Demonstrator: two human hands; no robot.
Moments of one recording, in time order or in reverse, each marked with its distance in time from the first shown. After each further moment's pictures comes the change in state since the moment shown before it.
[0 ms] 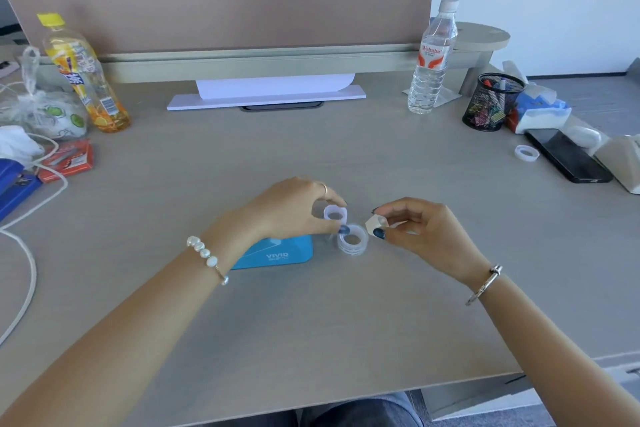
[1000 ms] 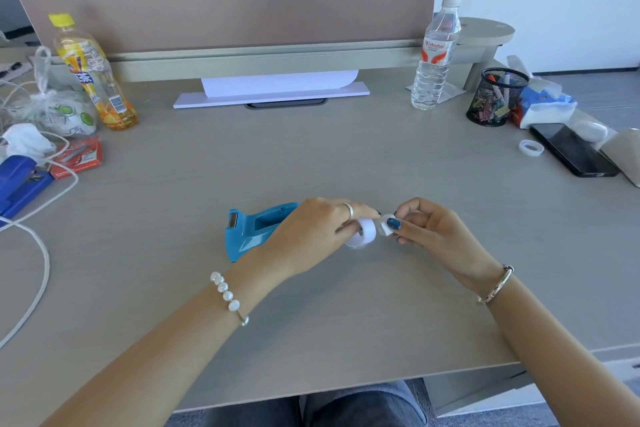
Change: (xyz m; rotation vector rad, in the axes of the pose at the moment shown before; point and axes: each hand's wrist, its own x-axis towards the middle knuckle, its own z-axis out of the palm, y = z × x) left_hand -0.023 0.034 0.036 -0.172 0.258 0.133; right_hand -0.010 0.006 -0.002 0.366 -0.070 0.103
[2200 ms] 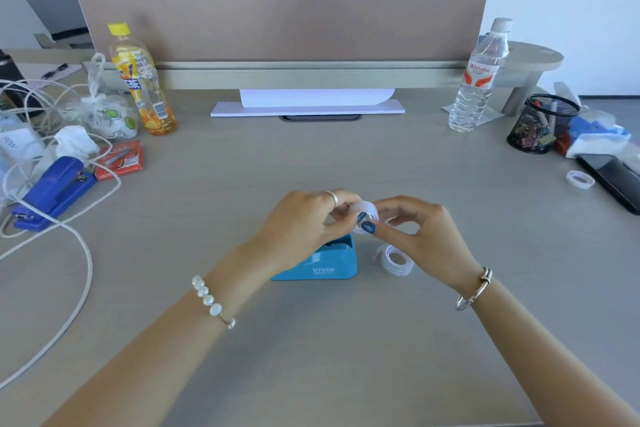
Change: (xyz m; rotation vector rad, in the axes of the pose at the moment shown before) left_hand -0.017 -0.033 -0.058 0.005 0.133 -0.133; right_hand 0.039 -0.029 0.068 -0.421 0.009 -0.301
